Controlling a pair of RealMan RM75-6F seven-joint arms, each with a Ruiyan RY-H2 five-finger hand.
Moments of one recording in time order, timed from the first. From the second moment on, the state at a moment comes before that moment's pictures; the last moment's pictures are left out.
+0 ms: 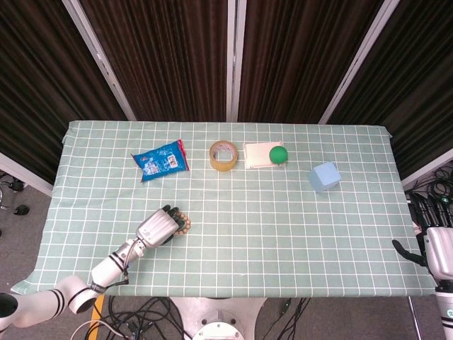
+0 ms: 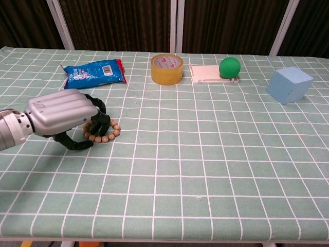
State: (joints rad) left arm -0.65 -1.66 0.01 -1.14 1.67 1.01 0.22; right arm 0.08 -1.06 0.09 -1.57 -1.49 1.51 0.13
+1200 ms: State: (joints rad) left arm -0.61 -1.41 -0.09 -1.52 1.40 0.85 -1.28; right arm 0.08 -1.06 0.10 -1.57 -1.51 1.53 0.14
